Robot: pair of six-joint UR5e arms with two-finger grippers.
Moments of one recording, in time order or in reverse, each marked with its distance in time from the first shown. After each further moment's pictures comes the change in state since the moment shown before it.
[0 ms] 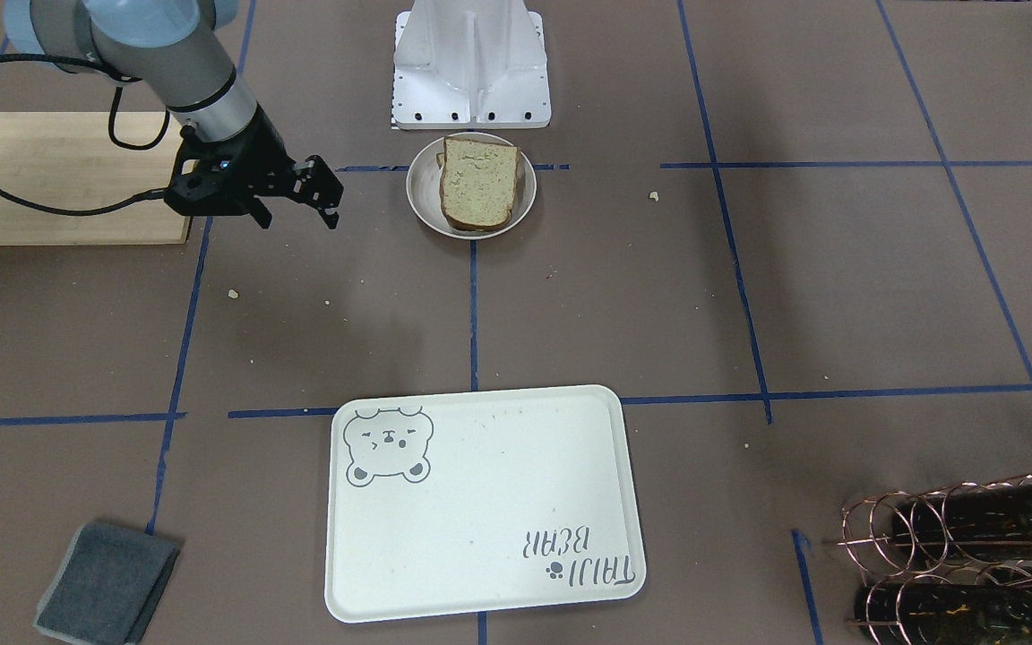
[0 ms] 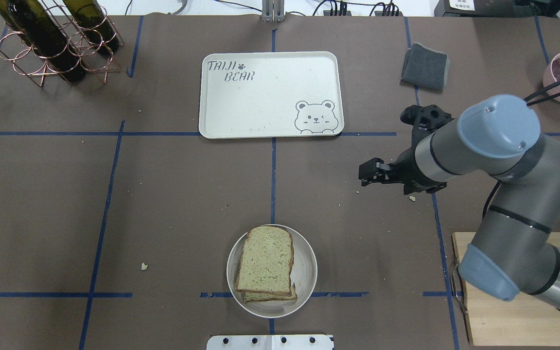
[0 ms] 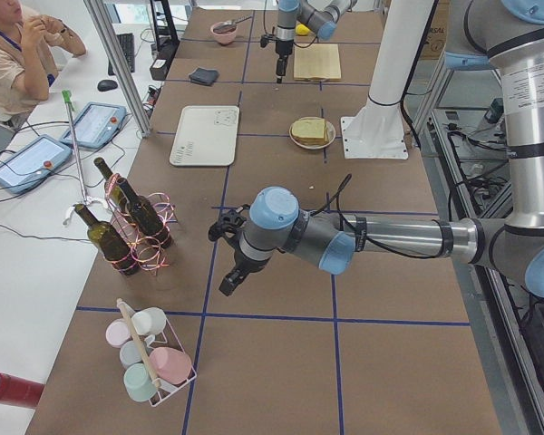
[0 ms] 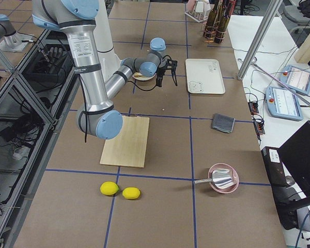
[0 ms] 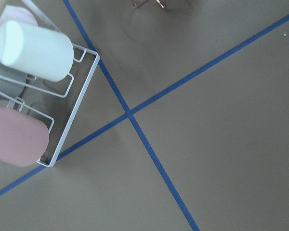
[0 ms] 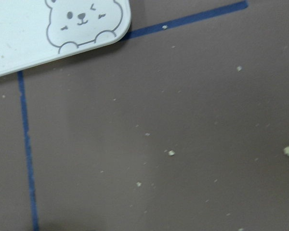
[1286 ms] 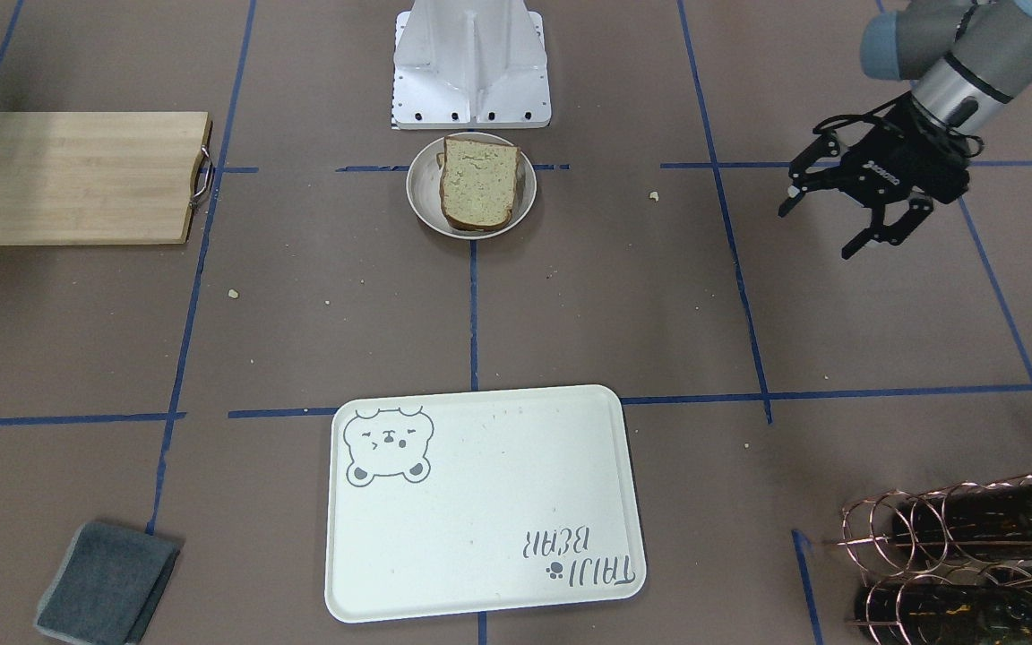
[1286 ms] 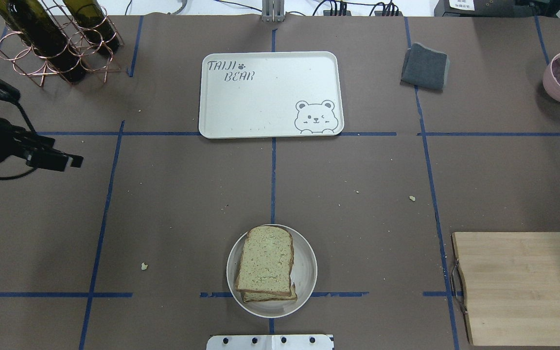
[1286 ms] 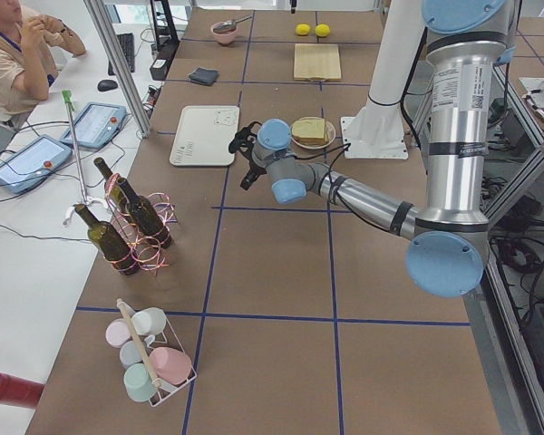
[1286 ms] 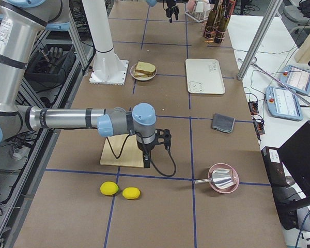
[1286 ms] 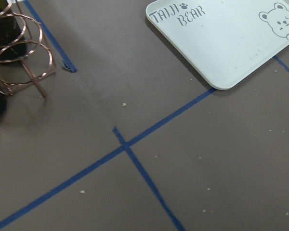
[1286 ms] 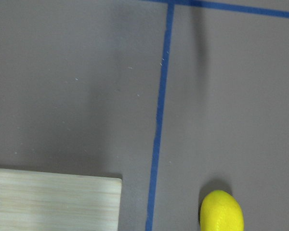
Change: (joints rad) left arm 0.685 -0.165 -0.145 -0.300 0.156 -1.008; right arm 0.781 -0.654 -0.058 -0.029 0.258 -1.154
